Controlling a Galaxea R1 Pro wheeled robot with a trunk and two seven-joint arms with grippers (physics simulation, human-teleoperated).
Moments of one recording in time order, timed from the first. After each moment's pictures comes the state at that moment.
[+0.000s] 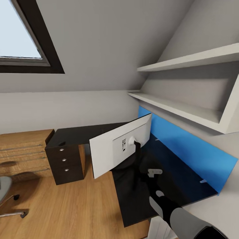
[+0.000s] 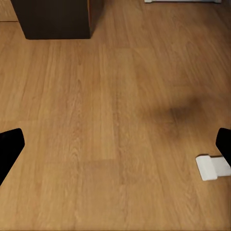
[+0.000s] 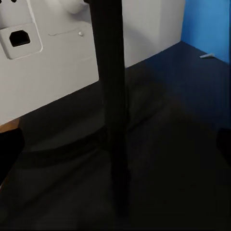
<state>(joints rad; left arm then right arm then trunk) -0.11 -0.01 0.02 -0.07 0.16 -0.86 -0.01 -0.71 0.04 0.47 -0.28 -0.44 -0.43 -0.13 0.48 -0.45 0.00</state>
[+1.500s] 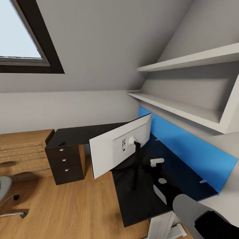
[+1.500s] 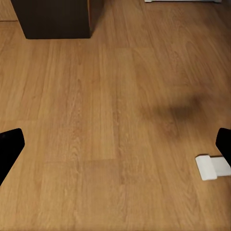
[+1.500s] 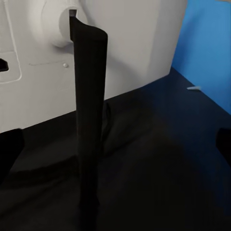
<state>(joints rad) -0.11 -0.01 0.02 -0.07 0.16 -0.85 -0.01 -0.82 0.00 0.47 -0.25 -0.31 -0.37 -0.13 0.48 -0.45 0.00</state>
